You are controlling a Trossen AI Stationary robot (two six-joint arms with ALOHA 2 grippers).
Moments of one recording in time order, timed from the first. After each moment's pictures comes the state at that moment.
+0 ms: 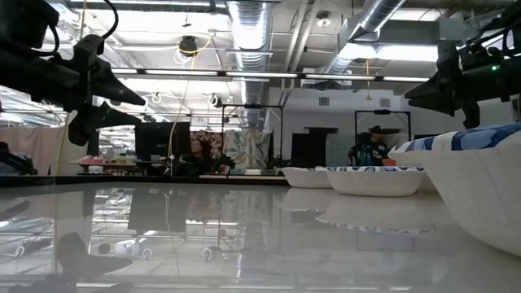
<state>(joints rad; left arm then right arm) 0.08 0.18 0.03 0.01 -0.33 -0.74 -0.11 0.03 0.04 0.00 0.73 0.48</state>
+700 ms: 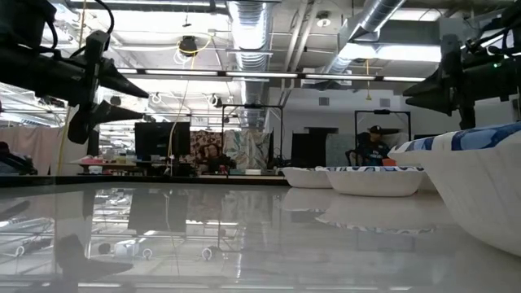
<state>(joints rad) 0.08 0.18 0.03 0.09 -0.43 -0.89 -0.11 0.03 0.04 0.01 0.65 0.58</state>
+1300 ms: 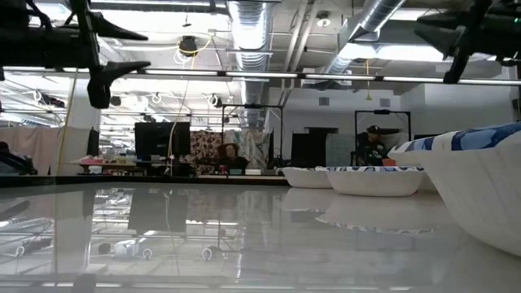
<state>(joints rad) 0.08 0.18 0.05 0.45 -0.32 -0.82 -0.11 0.03 0.07 0.55 0.41 0.39</state>
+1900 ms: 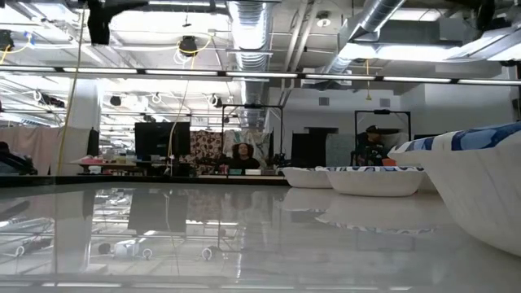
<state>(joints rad) 0.08 0.34 0.52 0.12 -0.32 -0.62 -0.10 0.21 0.77 -0.46 0.39 0.26</state>
